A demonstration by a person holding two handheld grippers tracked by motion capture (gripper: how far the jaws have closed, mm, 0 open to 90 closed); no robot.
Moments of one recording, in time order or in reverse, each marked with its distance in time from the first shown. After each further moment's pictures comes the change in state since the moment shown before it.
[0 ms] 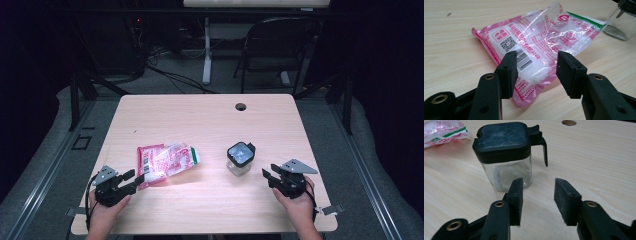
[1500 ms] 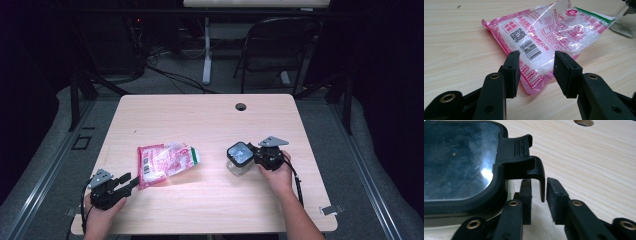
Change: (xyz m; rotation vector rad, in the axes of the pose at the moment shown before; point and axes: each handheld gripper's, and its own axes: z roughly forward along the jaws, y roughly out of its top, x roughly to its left) left arm 0.009 -0.010 -0.007 0.007 0.027 -0.025; right arm -0.017 0.033 0.097 0.080 0.031 -0.090
